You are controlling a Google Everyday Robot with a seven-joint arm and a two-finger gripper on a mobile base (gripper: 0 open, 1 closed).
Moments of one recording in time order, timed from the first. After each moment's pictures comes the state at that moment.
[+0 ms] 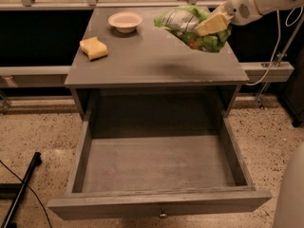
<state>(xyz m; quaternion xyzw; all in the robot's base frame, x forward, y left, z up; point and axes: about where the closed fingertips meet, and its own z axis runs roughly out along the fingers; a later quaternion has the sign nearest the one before) 0.716 -0.160 0.970 -0.47 0.76 0.17 0.42</state>
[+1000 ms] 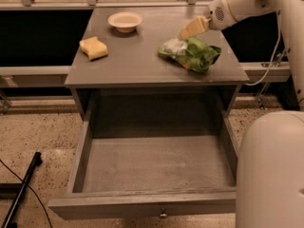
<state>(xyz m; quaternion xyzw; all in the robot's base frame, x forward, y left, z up) 0.750 -0.120 0.929 -0.37 0.82 0.26 0.35</state>
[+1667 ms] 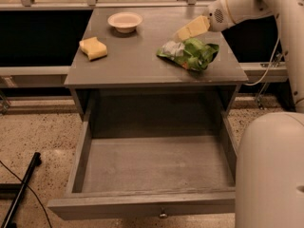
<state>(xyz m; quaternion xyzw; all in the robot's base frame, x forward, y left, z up) 0.751 -0.114 0.925 -0.39 0.80 0.28 0.35</state>
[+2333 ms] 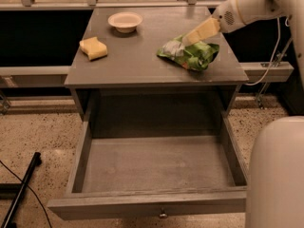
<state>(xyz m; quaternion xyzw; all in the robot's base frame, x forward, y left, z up) 0.747 -0.141 0.928 -0.41 0.79 0.25 0.38</state>
